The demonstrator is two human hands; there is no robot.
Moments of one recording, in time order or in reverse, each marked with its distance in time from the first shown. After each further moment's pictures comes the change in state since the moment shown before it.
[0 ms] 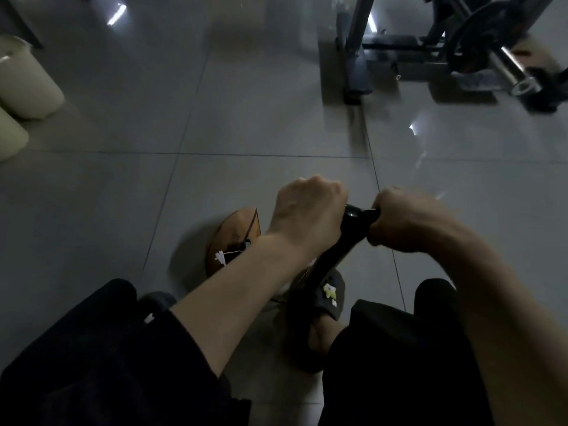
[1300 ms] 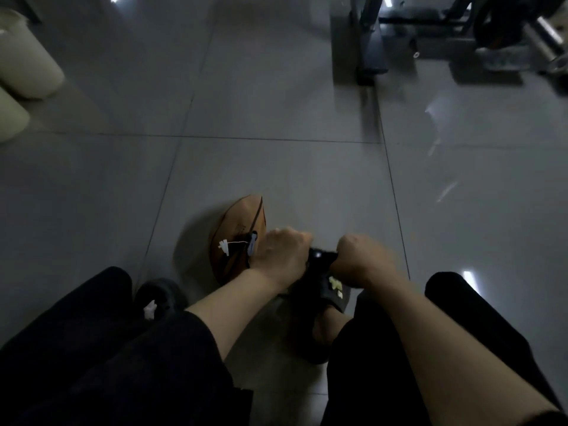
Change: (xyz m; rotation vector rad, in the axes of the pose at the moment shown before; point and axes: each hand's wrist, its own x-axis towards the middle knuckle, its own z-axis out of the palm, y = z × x) left_hand -0.040 -0.042 0.110 -0.044 -0.270 -0.035; right_hand 0.025 -0.018 0.108 -0.021 -0.184 0.029
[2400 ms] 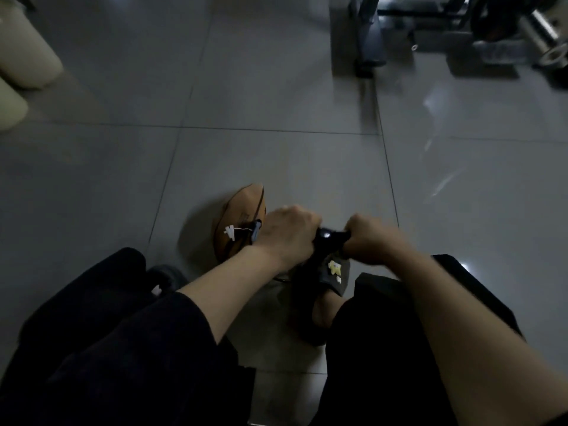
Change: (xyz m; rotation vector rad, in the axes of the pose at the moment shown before) left_hand -0.013 0.007 -0.023 -0.012 0.033 0.078; right_hand -0.015 0.010 -0.011 0.036 0.011 -0.038
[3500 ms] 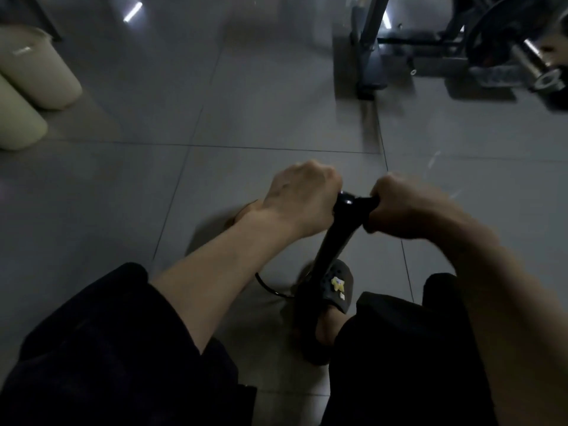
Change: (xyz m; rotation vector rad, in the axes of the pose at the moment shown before) left_hand 0.019 0.018 -0.085 0.051 0.188 -0.012; right_hand -0.029 -0.006 -0.082 0.015 0.161 -0.087
